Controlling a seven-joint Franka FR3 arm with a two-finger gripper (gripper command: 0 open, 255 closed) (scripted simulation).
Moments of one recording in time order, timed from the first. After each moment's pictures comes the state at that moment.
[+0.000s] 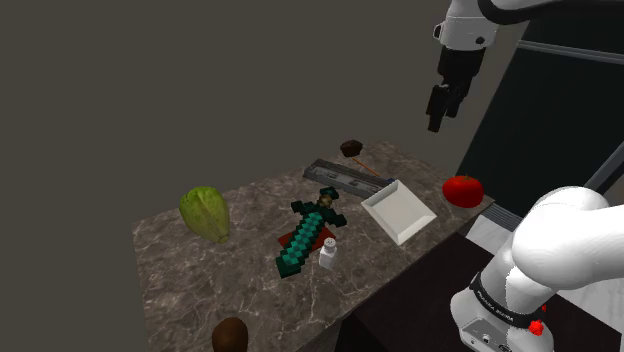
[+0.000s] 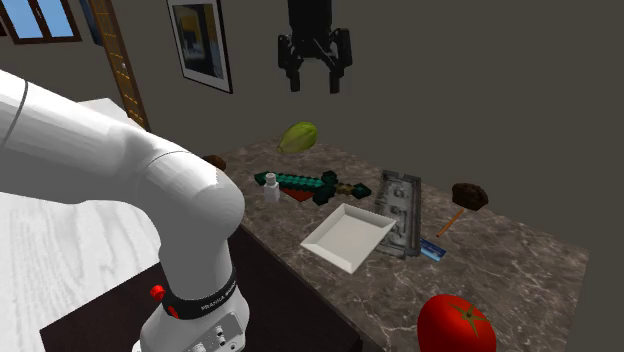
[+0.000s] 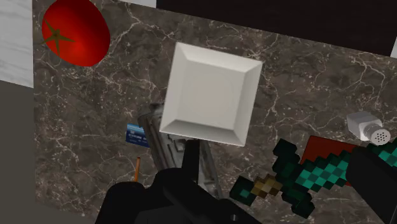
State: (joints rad) arm -0.02 -0.83 0.00 -2.38 -0.11 1.51 -0.09
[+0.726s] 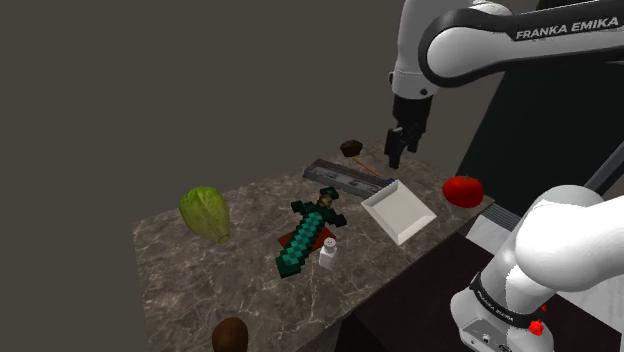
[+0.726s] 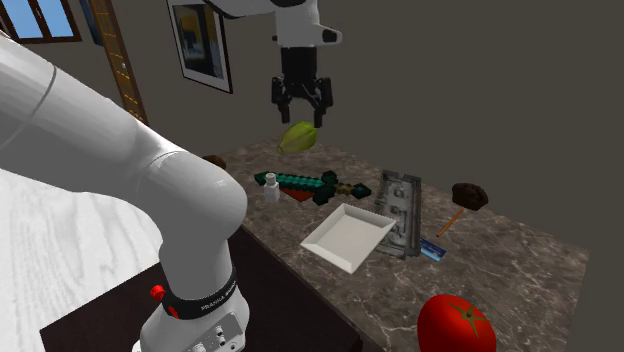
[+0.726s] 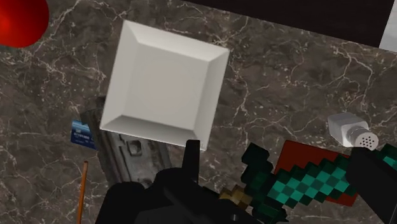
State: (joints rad) arm 0.04 -0.70 0.11 -2.52 -0.02 1.73 0.02
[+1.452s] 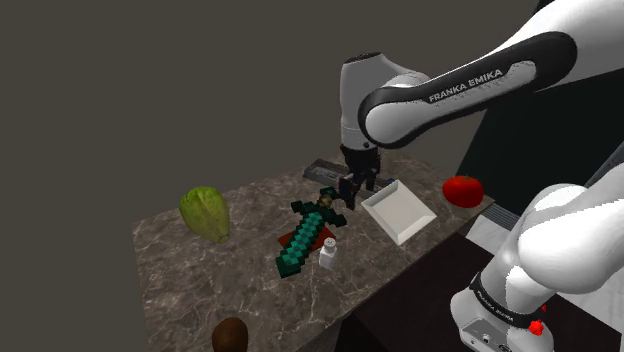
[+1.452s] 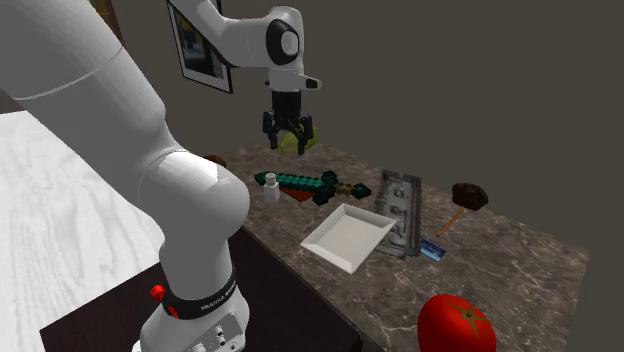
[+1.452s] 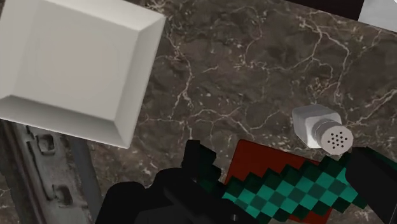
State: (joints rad) arm 0.11 -0.38 0.24 -2.55 0.05 2.03 0.15
